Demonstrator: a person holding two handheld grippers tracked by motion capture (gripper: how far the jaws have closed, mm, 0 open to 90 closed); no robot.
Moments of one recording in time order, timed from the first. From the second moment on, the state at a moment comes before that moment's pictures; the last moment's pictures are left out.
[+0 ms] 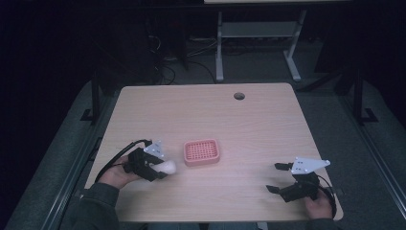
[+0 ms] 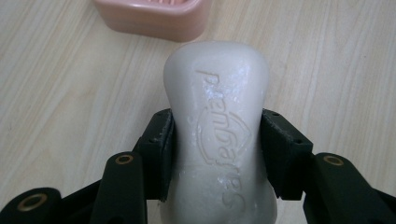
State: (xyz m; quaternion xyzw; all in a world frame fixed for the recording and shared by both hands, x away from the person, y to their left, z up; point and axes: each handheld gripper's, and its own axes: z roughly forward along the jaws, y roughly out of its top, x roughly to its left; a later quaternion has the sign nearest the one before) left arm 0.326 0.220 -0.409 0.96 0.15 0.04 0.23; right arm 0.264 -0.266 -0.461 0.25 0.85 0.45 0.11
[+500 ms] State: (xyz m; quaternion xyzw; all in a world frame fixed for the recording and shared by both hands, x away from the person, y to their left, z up) left arm 0.340 0.200 -0.404 0.96 0.15 0.04 0.23; right arm 0.263 -0.268 -0.459 0.26 0.84 0.46 0.11
